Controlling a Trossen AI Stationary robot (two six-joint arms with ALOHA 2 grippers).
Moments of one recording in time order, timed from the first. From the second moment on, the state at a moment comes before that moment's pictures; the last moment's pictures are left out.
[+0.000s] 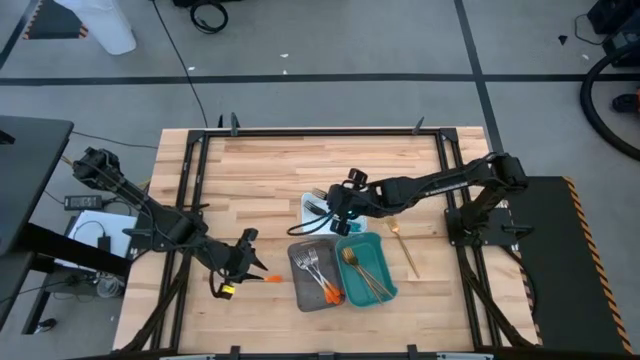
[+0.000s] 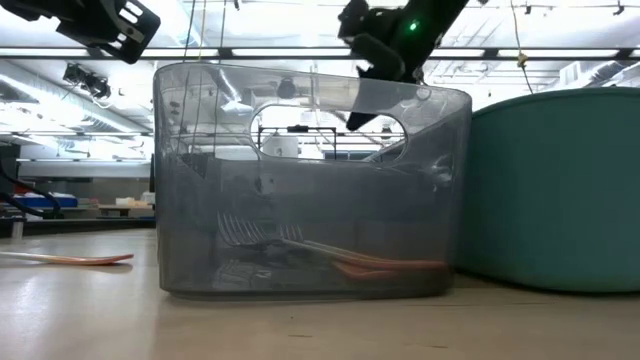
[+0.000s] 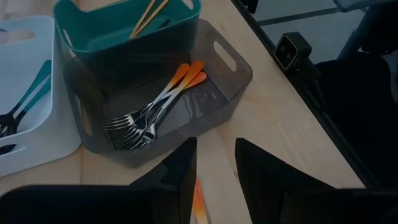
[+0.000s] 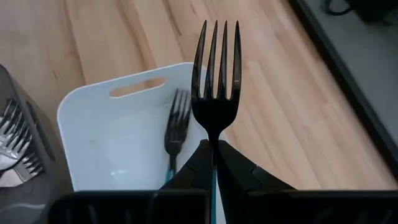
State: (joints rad) left arm -0.60 1.08 0.66 -0.20 -0.22 -0.19; right arm 0.08 1.66 1.24 -0.51 0.46 0.22
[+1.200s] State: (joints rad) left arm -0.62 1.12 0.66 -0.28 -0.17 -0.36; right arm 0.00 1.78 1.24 -0.48 0.18 0.39
